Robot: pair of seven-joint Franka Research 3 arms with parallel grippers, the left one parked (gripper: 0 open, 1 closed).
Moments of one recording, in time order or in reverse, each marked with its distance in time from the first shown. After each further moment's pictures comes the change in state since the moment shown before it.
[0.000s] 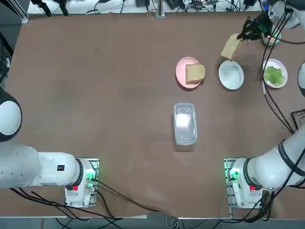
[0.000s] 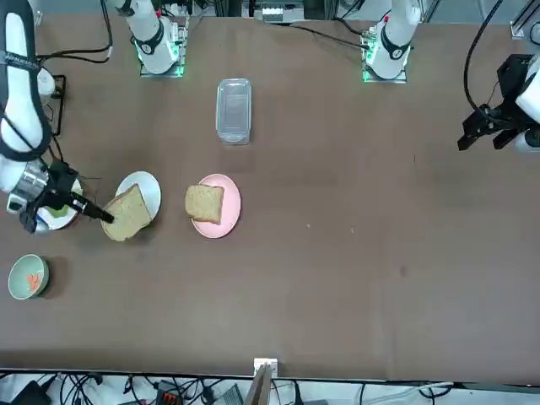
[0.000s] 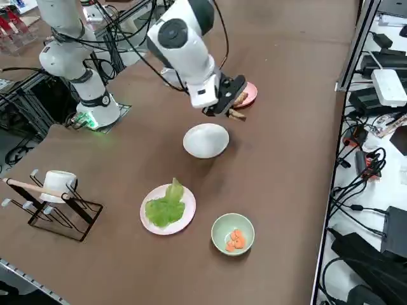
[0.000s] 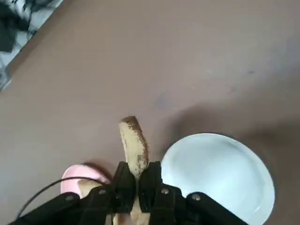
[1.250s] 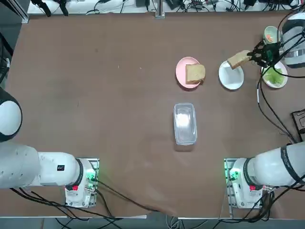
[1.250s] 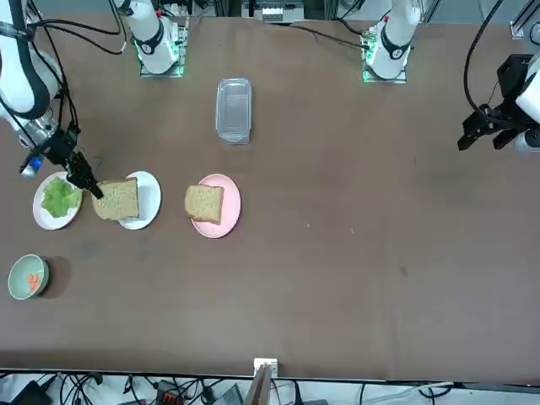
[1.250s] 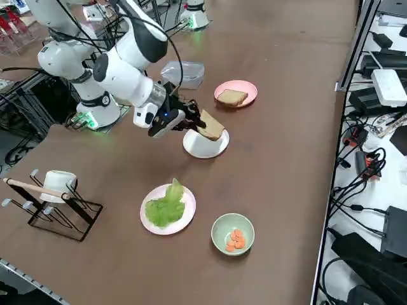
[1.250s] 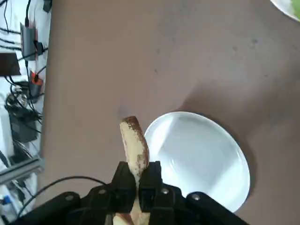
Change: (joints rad) arm -0.095 -0.217 -0.005 -0.412 0.388 0.252 -0.008
